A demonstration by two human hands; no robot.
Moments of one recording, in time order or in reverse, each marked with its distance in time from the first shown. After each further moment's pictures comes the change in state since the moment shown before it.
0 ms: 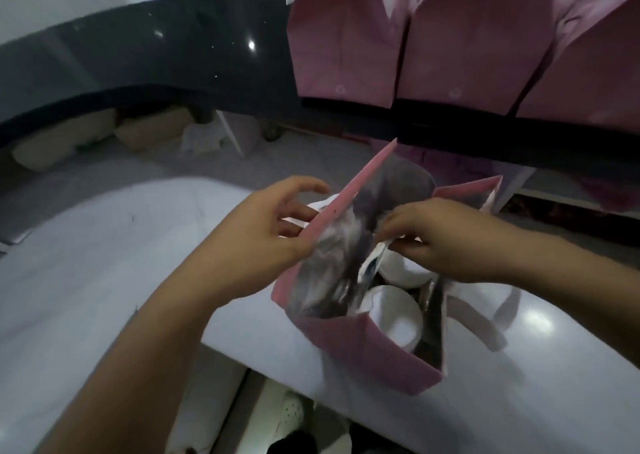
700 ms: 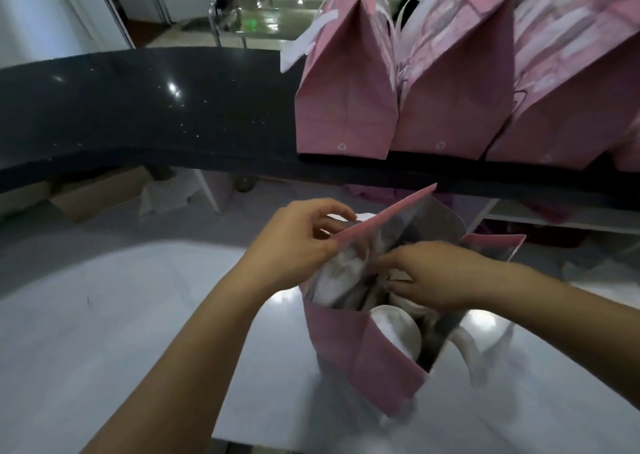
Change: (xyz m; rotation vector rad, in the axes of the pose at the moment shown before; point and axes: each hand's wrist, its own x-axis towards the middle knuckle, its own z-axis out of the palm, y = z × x) left_hand 0.081 -0.032 -0.057 0.030 -0.153 0.310; right_hand 0.048 -0.062 0.004 -0.165 -0.141 0.397
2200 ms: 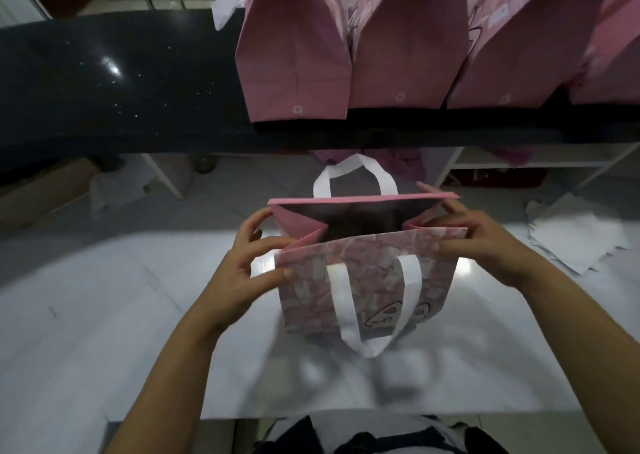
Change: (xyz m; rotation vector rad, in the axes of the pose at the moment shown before) left_hand -0.028 -0.097 0.030 -0.268 -0.043 0.016; right_hand -0.048 0.090 0.077 1.186 0.409 0.034
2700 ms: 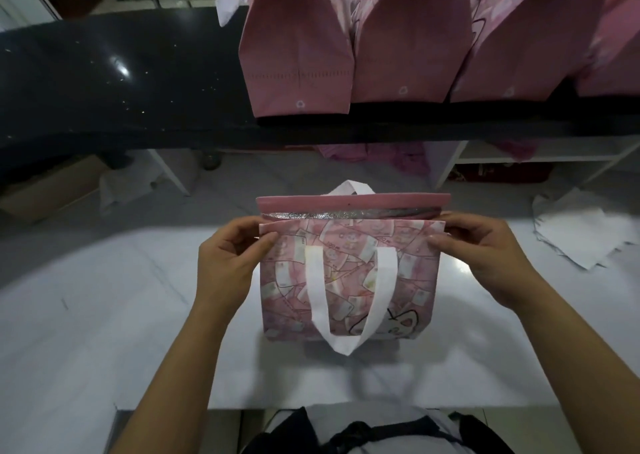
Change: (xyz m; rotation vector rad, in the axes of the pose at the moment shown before) left_hand -0.002 0.001 0.006 -0.151 0.401 0.038; right_hand -0.020 0.004 0.030 0.205 0.297 -0.089
